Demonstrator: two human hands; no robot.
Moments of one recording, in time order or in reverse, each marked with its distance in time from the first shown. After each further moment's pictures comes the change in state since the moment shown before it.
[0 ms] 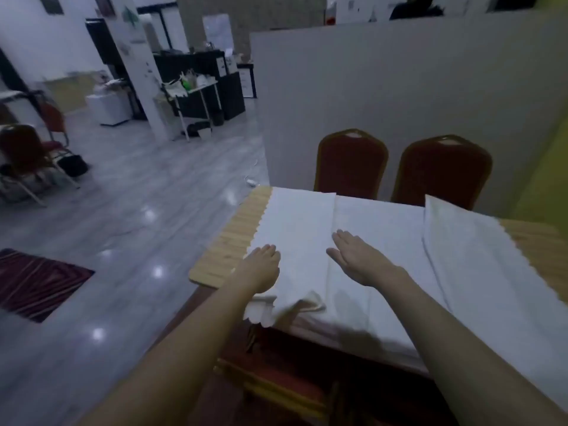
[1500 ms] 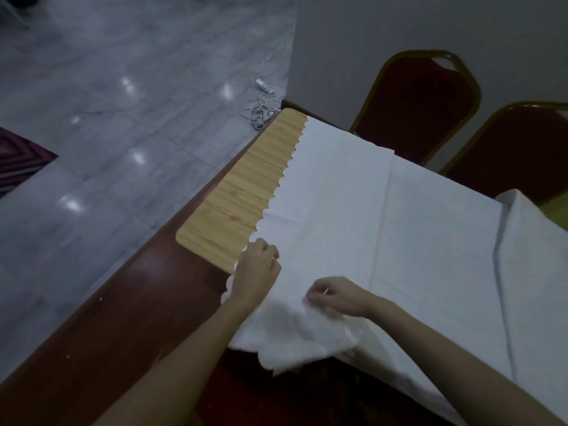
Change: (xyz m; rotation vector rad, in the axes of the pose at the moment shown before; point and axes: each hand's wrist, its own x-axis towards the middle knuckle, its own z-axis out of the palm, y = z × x) left_hand 0.084 -0.099 0.180 -0.703 0.305 -0.410; right_hand 0.164 -0.025 0.168 0.407 -0.720 0.071
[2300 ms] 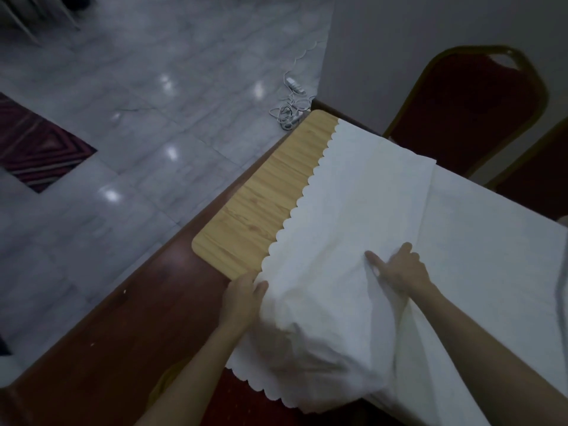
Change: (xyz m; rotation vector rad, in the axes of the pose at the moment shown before) left_hand -0.017 -0.026 -0.023 -0.257 -0.096 -0.524; right_hand 0.077 0.078 -0.074 -0.027 0.585 0.551
